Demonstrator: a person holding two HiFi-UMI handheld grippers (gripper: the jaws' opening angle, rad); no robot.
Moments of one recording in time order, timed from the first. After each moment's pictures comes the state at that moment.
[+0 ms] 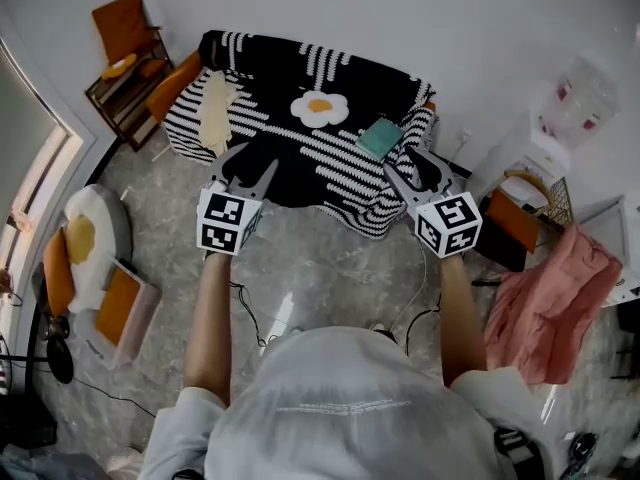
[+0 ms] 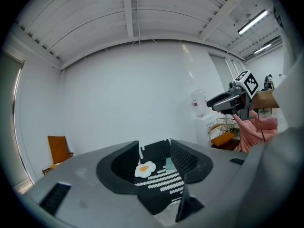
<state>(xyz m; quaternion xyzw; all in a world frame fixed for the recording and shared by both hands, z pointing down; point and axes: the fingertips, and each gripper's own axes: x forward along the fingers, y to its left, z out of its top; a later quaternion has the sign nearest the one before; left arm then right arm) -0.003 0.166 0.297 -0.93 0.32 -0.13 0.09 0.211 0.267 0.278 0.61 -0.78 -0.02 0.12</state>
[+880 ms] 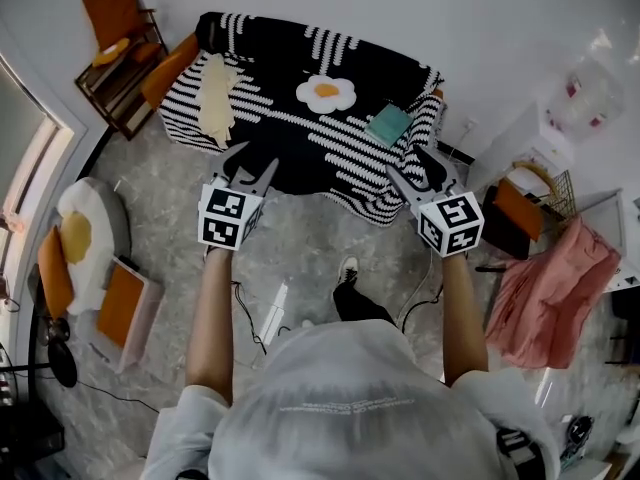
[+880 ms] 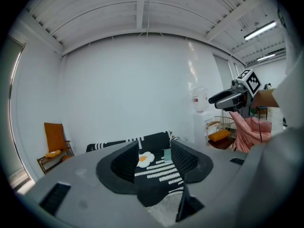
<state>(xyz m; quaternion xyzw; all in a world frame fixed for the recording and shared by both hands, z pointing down) -0.066 0.107 0.348 -0.94 0.30 -0.15 0.04 0.151 0.221 0.311 0.63 -0.76 0.01 0.16</state>
